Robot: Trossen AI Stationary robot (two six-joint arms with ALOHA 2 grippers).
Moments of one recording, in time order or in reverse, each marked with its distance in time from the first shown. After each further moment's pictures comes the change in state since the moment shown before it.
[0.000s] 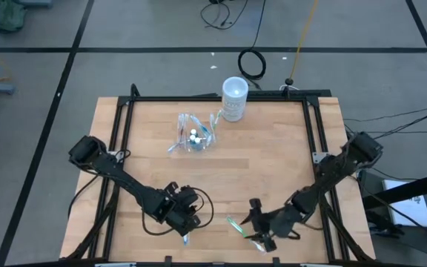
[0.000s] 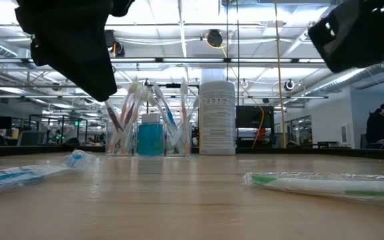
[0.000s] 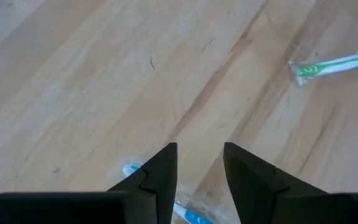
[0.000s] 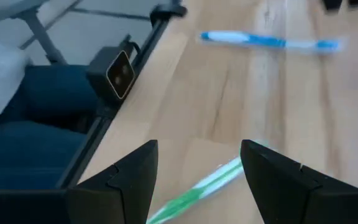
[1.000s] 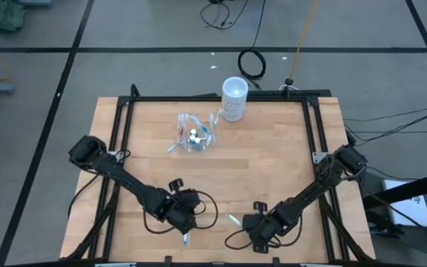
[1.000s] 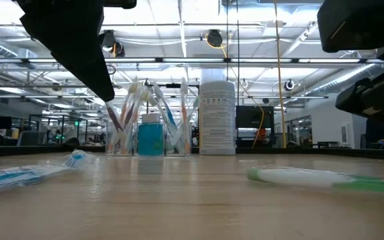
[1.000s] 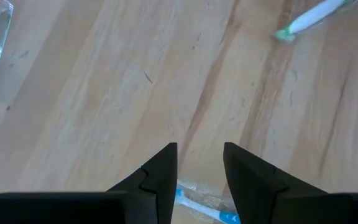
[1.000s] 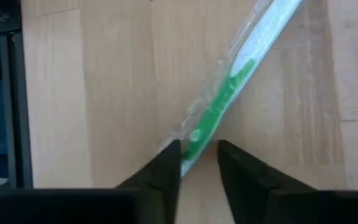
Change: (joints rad) left arm 0.008 0.000 0.000 -0.004 0.006 0.308; right arm -0.046 0.227 0.306 -0.615 -0.216 0.471
